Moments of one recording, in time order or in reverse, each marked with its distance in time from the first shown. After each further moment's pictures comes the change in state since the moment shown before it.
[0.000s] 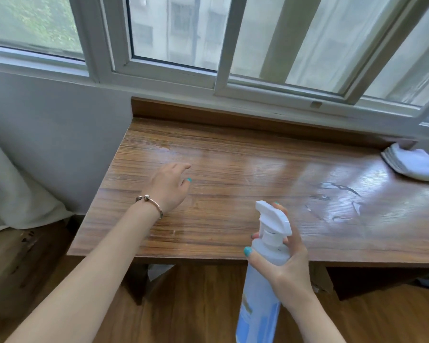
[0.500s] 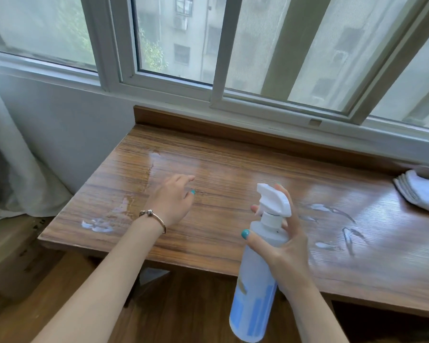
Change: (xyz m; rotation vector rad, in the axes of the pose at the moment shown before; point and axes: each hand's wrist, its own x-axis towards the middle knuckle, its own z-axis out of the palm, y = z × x) left_hand -0.010 0.085 0.039 0.010 0.091 -0.094; right_hand 0.060 -0.008 -0.089 0.068 -0.123 -0.100
